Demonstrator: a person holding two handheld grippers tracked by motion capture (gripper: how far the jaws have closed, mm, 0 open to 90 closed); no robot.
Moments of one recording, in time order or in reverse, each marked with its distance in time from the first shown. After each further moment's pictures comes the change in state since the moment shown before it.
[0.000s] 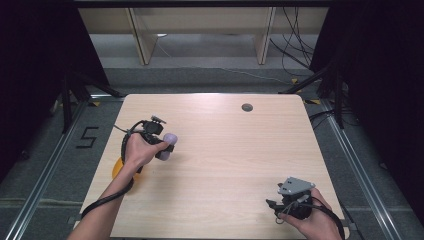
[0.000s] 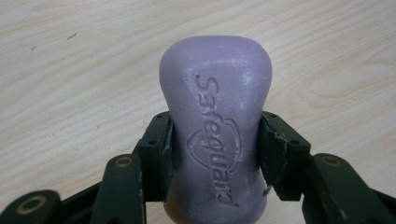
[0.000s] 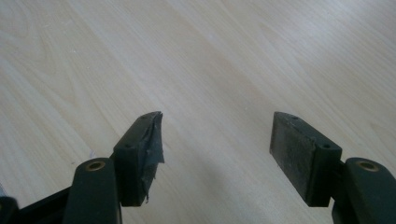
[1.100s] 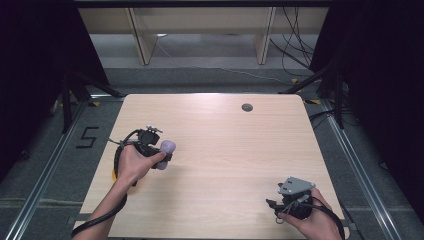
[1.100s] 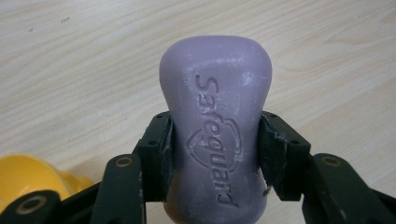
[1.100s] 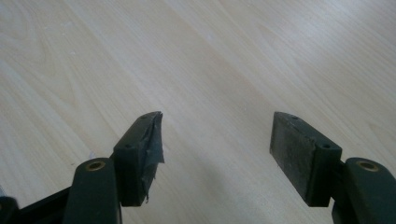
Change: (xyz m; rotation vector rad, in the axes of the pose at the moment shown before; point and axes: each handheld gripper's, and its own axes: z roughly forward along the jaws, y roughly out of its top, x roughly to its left) left arm -0.017 -0.031 -0.030 -0.040 -0.013 0.044; right arm 0.000 0.000 -0.001 0.000 -0.002 0.010
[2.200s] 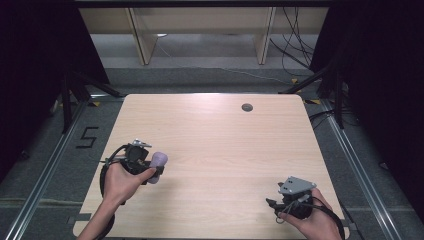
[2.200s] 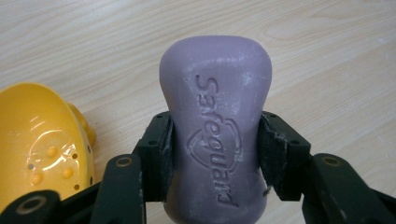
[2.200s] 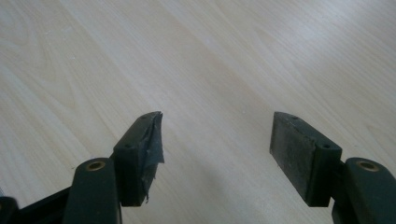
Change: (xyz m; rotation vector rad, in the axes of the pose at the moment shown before) left arm -0.005 -0.047 -0.027 -0.054 -0.001 -0.005; right arm 0.000 0.001 -0.001 -0.014 -0.004 0.009
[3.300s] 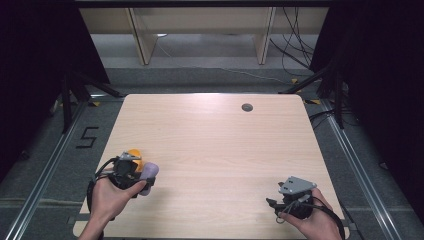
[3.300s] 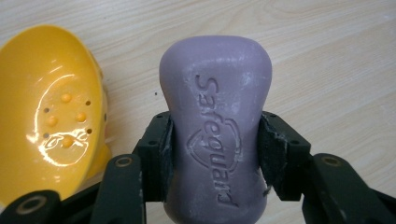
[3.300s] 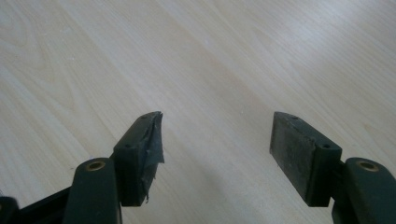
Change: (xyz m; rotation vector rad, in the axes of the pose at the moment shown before) left arm 0.005 -0.037 -0.020 0.013 0.016 -0.020; right arm -0.001 0.000 -0.001 -0.004 -0.007 -0.005
